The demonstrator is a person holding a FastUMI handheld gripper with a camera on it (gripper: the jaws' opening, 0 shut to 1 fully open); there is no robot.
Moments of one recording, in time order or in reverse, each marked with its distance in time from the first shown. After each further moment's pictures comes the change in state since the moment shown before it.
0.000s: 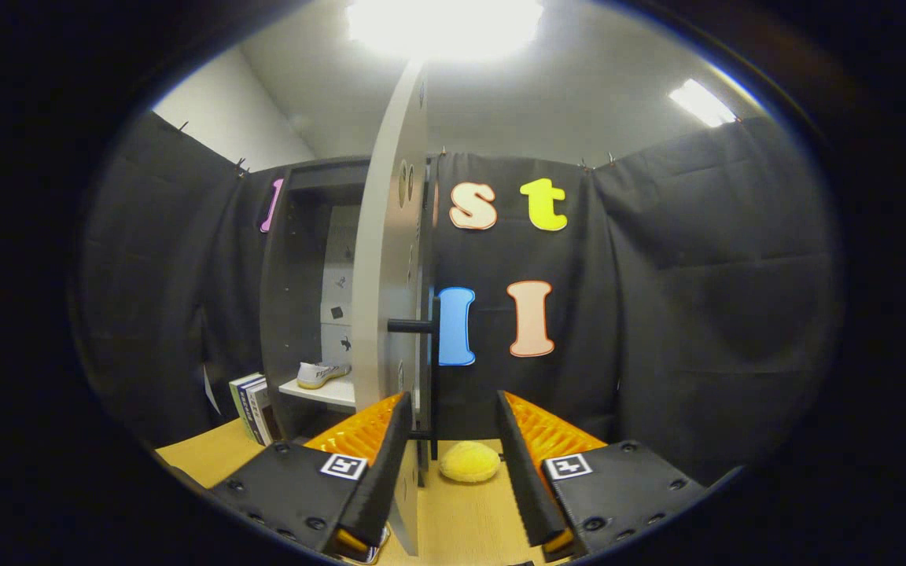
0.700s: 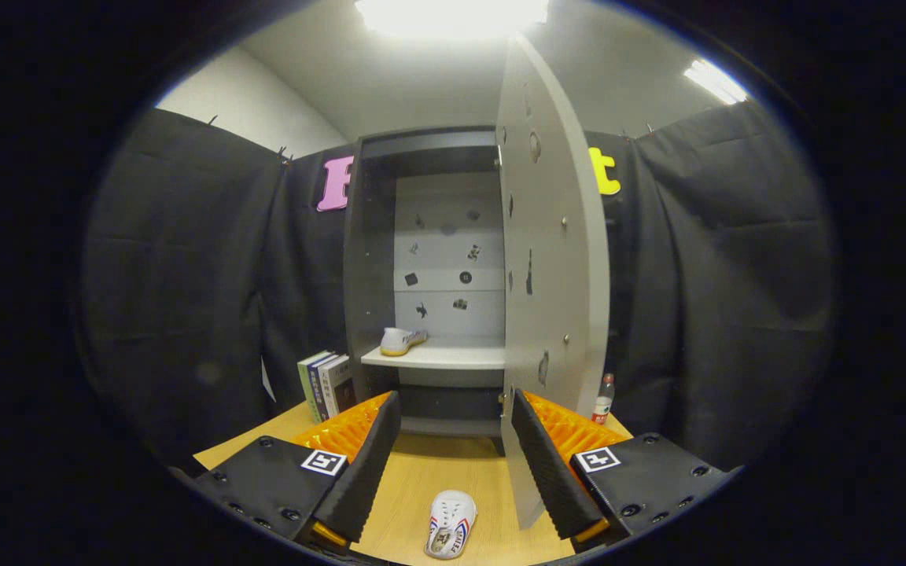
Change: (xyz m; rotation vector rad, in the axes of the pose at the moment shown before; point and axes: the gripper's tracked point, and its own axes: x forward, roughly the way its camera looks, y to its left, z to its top) arm -0.017 0.155 -0.116 0.029 0.184 0.189
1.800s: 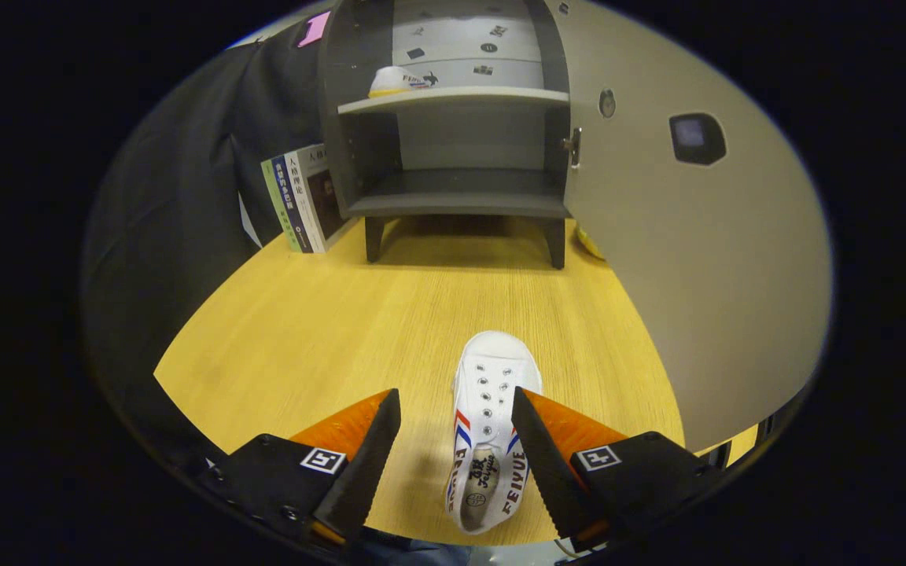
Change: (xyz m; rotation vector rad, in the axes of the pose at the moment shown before) arm 0.099 0.028 -0.312 0.036 0.692 0.043
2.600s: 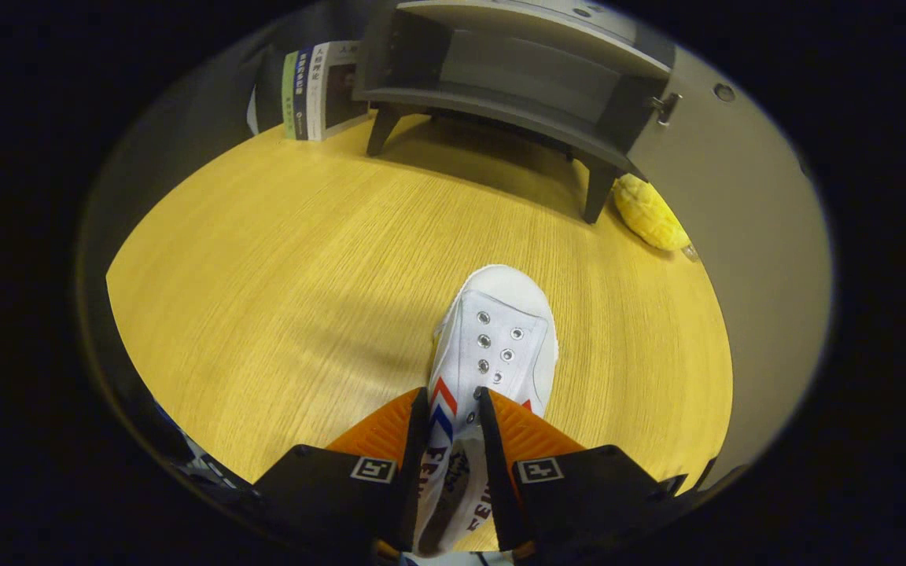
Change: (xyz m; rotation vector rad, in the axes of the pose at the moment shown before) arm 0.045 -0.015 -0.042 -0.321 0.253 -0.090
